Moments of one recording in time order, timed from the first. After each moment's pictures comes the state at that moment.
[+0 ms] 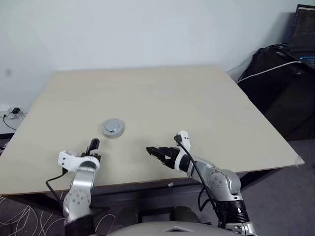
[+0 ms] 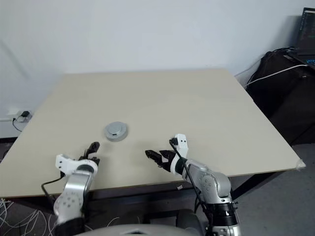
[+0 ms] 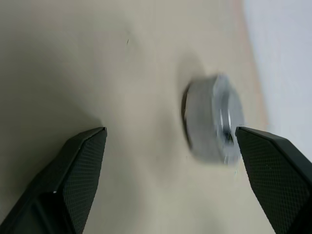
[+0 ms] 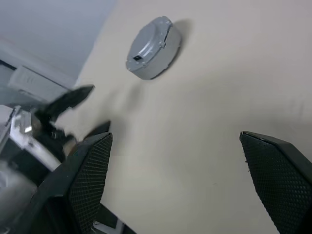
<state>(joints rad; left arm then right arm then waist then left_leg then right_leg) 0.16 -0.08 0.35 -0.16 -1.08 0.41 0.33 -0.06 -0.05 0.03 -0.18 0.67 0.97 0.30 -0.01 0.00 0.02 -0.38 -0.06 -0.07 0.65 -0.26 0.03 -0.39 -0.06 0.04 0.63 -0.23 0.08</state>
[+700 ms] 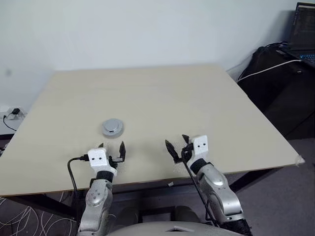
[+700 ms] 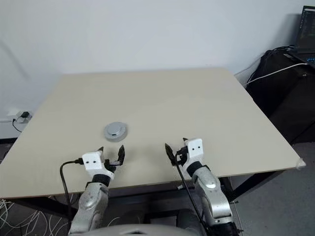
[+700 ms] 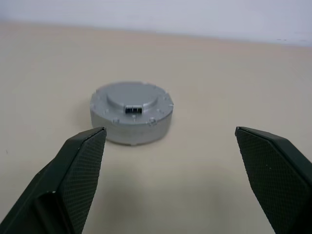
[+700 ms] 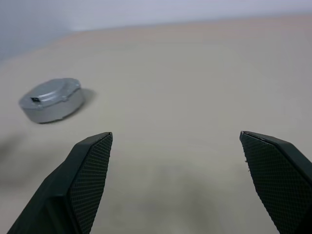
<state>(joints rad) 0.28 0.06 -0.09 0.01 -0.08 -0.24 0.02 0.16 -0.11 0.15 -0.11 0.16 0.09 0.28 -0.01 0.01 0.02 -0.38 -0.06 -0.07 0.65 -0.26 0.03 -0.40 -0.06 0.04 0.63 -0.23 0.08</state>
